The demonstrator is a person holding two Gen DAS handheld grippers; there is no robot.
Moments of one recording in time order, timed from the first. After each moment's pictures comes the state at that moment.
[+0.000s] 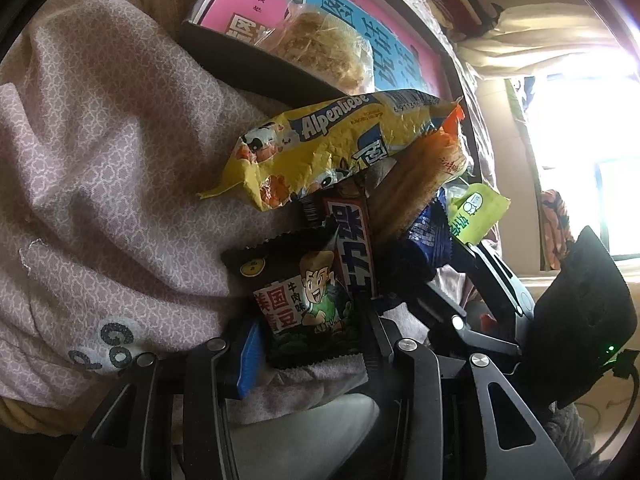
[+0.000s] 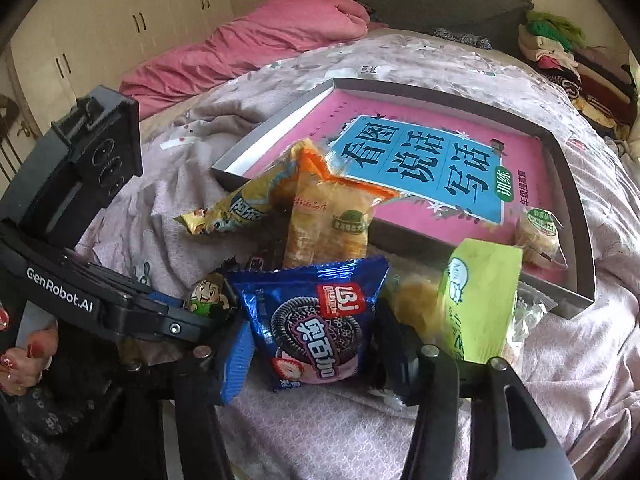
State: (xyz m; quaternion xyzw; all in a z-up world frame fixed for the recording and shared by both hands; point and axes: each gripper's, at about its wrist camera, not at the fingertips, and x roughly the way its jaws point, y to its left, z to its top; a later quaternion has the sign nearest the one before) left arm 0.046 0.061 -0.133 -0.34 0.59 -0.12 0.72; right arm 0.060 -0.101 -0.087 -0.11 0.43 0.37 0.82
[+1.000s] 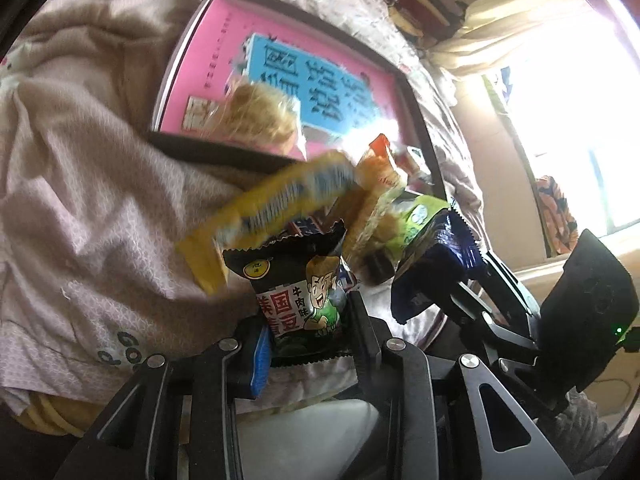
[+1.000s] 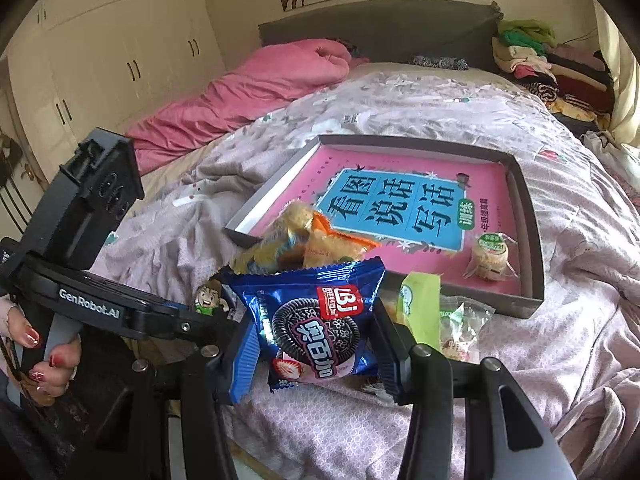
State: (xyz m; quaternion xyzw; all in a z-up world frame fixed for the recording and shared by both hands) left arm 0.045 0.040 -0.074 -0.29 0.55 -0.13 0.77; right arm 0.046 -0.135 -0.043 -0.04 0.38 0.36 0.85
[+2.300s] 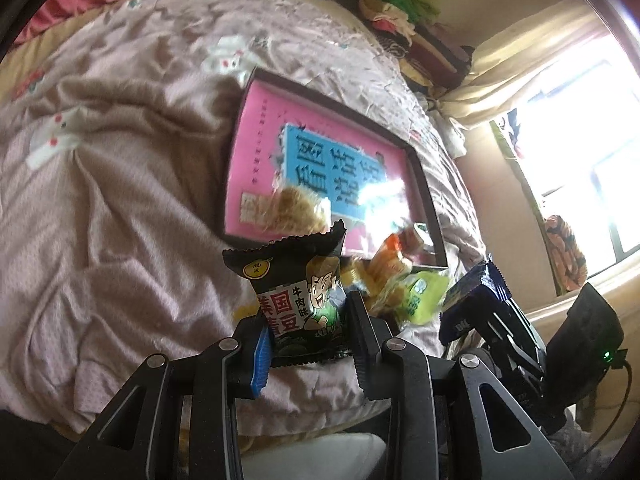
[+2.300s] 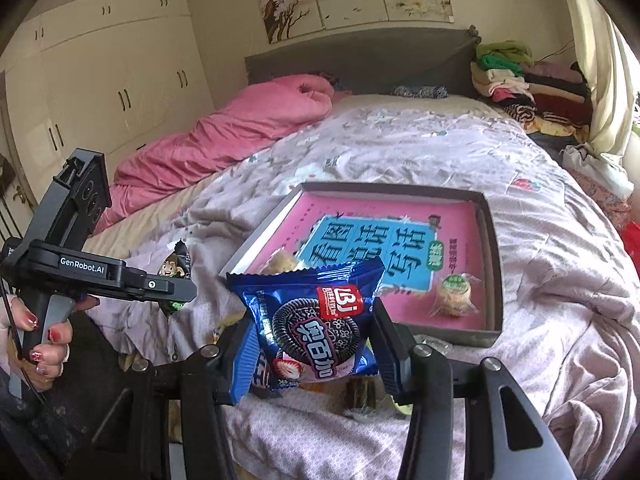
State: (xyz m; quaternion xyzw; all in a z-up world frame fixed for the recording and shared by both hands) left arm 0.034 0.094 -0.031 -0.29 0.48 -0.08 0.82; right arm 0.045 -0.154 -0.010 -0.01 0.33 0.33 0.88
